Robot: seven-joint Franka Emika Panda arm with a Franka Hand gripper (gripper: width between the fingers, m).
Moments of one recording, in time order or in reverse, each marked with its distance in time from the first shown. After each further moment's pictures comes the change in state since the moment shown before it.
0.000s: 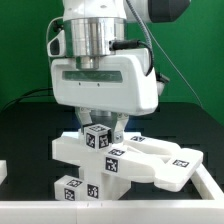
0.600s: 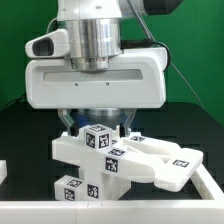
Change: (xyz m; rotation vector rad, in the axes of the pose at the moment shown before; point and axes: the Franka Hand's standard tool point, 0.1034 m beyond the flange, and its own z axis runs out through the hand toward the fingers) arm 0.001 0.008 -0.002 -0.013 -0.074 -0.624
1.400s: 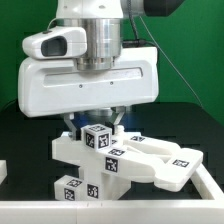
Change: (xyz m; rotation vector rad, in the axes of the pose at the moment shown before) arm 0.010 0.006 -0.002 -0.044 -0.024 -0.371
